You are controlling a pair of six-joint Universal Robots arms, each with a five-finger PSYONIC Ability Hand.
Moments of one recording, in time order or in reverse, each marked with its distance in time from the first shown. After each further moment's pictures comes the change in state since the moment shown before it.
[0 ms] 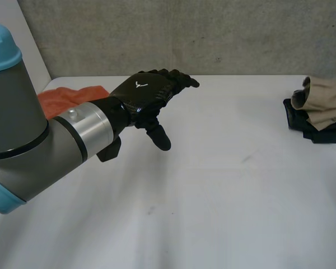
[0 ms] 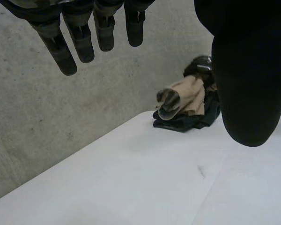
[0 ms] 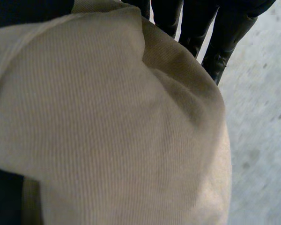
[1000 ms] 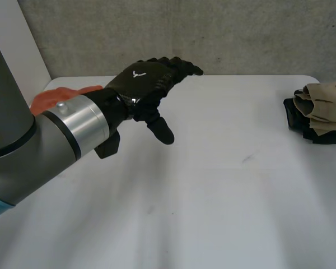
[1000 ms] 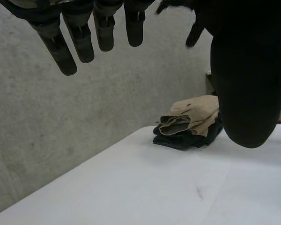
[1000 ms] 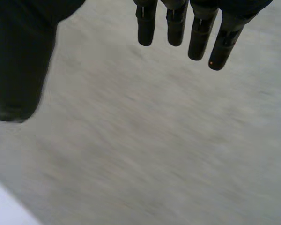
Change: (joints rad) left arm -0.006 0.063 -0.011 0.011 0.003 -0.056; right arm 0.409 -0.986 0.716 0.383 0.723 -0.283; left_hand 0.000 0.000 0.000 0.000 0.000; right_hand -0.695 -0.951 -0.943 -0.950 -0.838
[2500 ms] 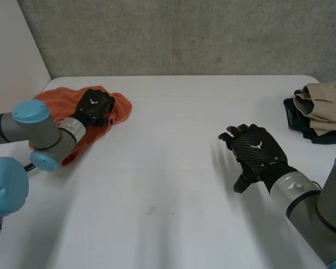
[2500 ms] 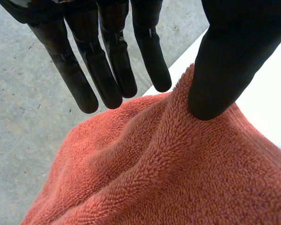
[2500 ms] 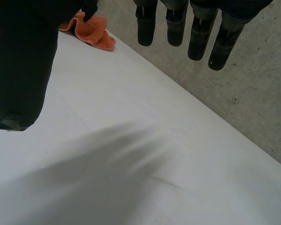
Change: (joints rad) left arm 0.398 -0.988 0.644 0.401 0.080 0.436; right arm 0.366 -0.008 0.604 -0.004 0.003 -0.013; left_hand 0.694 0.689 0.673 0.687 0.658; right_hand 0.000 0.000 0.000 0.000 -0.006
